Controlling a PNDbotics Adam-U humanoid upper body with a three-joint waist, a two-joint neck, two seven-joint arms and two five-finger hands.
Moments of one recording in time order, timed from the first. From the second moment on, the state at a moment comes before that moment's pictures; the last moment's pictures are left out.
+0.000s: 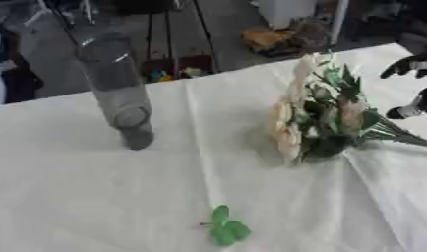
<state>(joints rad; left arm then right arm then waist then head) -0.43 0.40 0.08 -1.99 -0.27 -0.23 0.75 -0.53 -1.13 0.05 -1.32 0.58 -0.09 0.83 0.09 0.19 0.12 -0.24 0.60</state>
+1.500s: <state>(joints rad) -0.44 0.39 0.08 -1.99 -0.27 -0.23 0.75 -0.51 -1.04 0.09 -1.18 0.65 -0.06 0.73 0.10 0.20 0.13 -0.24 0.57</state>
